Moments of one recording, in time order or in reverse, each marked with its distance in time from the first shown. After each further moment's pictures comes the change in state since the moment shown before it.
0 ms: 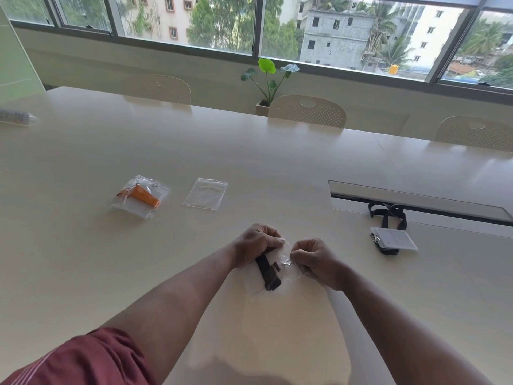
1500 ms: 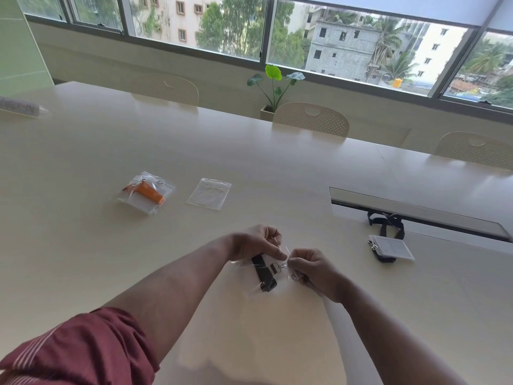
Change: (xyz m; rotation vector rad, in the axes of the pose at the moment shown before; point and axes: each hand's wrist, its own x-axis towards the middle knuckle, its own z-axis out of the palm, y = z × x) left_hand -0.003 0.012 -0.014 0.090 -0.210 -0.053; right_hand -0.009 0.008 0.006 -0.015 -0.046 -0.008
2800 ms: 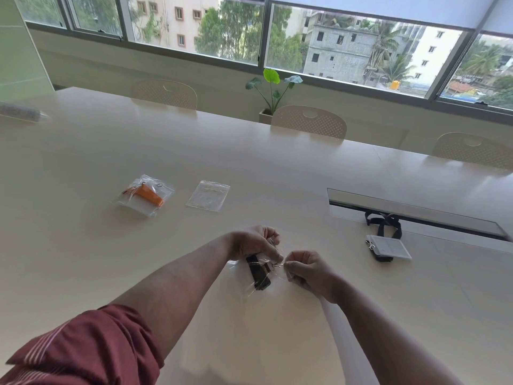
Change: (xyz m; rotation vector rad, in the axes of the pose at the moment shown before) left_hand -0.001 0.002 0.002 0.002 -0.004 -0.030; right_hand -0.006 -0.003 0.007 -0.022 0.017 0.011
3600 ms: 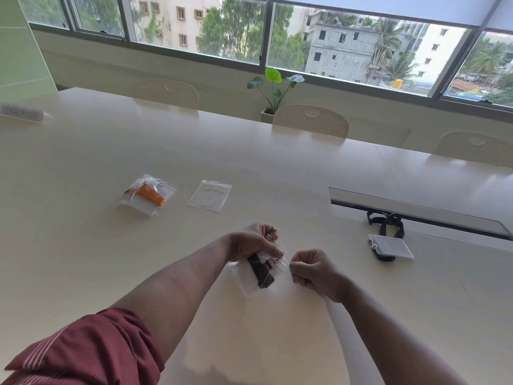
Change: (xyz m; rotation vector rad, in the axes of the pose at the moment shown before) left_hand -0.005 -0.003 0.000 -0.073 0.077 0.060; right_hand -0.003 0.000 -0.008 -0.046 0.018 0.007
